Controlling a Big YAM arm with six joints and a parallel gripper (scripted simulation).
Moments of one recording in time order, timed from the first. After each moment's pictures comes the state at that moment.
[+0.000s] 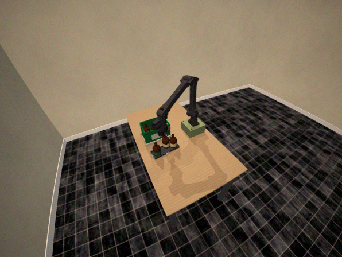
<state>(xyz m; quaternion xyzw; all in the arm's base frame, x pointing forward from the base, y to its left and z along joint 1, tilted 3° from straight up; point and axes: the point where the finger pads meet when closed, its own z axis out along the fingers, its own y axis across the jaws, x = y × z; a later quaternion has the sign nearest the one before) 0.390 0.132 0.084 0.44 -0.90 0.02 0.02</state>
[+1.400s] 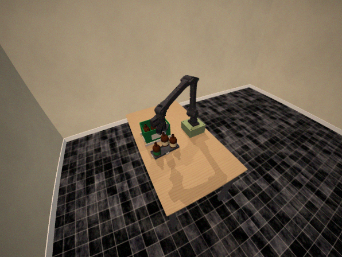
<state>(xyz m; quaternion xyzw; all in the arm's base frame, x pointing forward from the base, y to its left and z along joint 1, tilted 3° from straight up) 0.400 0.136 0.118 0.44 -0.90 0.02 0.03</state>
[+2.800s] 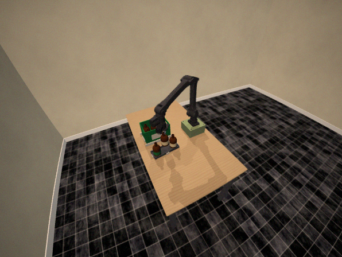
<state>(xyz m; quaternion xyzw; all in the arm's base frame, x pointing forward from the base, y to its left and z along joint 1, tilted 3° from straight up) 0.401 0.137 0.122 0.44 -0.90 0.02 0.03</state>
